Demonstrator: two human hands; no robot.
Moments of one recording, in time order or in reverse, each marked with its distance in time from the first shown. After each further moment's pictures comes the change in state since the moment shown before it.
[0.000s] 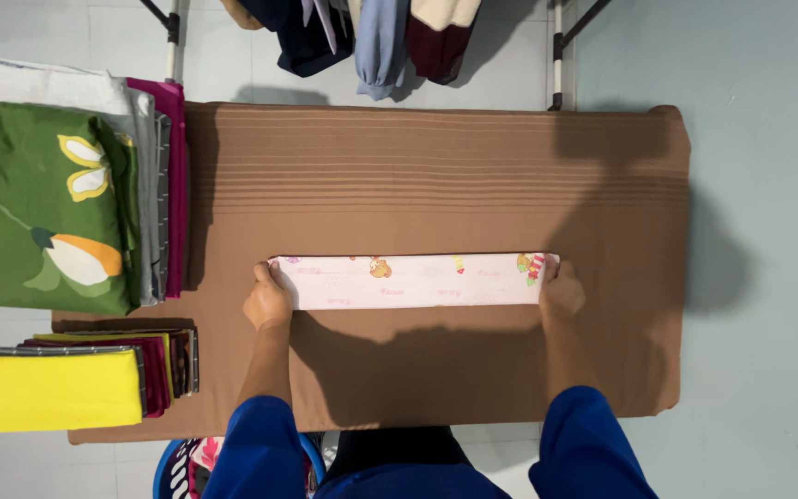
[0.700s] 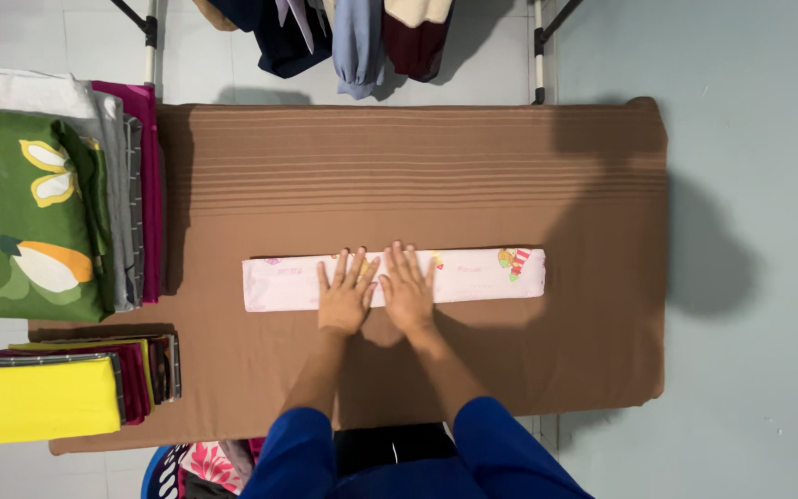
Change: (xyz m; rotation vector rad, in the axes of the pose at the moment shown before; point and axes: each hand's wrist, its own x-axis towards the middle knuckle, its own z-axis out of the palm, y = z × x) left_hand -0.090 0.119 0.026 -0.037 -0.041 0.811; right_hand -0.131 -0.194 0.034 0.229 -0.232 -0.613
